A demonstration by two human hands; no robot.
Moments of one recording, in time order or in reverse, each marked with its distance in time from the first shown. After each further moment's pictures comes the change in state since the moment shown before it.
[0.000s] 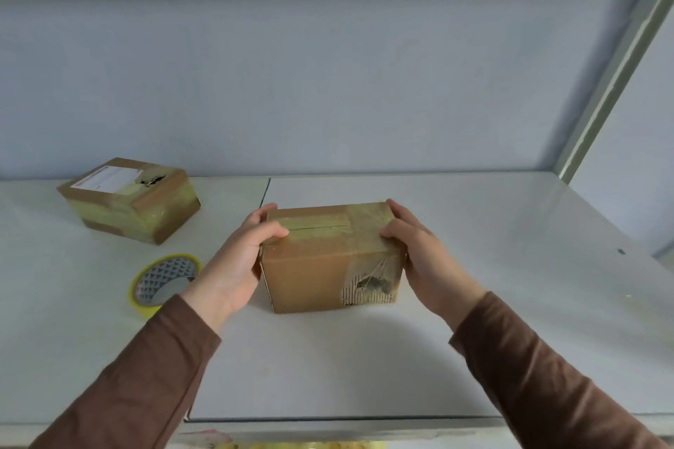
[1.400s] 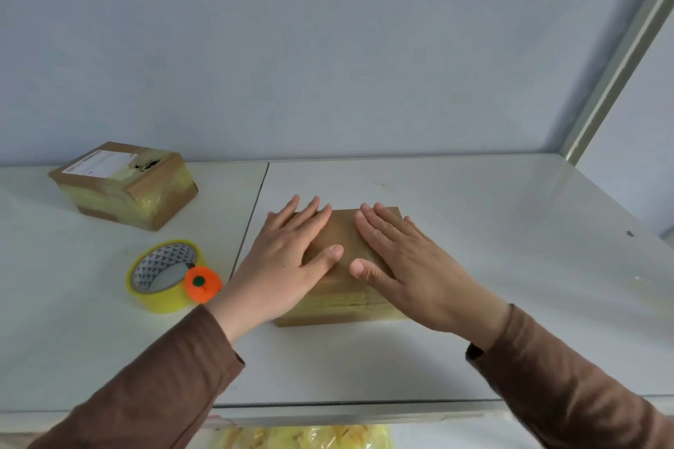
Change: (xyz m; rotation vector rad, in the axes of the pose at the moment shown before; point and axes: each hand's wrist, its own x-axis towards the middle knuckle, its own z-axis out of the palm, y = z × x) left_hand -0.021 -0.024 0.012 1.327 -0.206 0.485; right_hand -0.035 0.009 0.001 -1.418 -0.245 -0.336
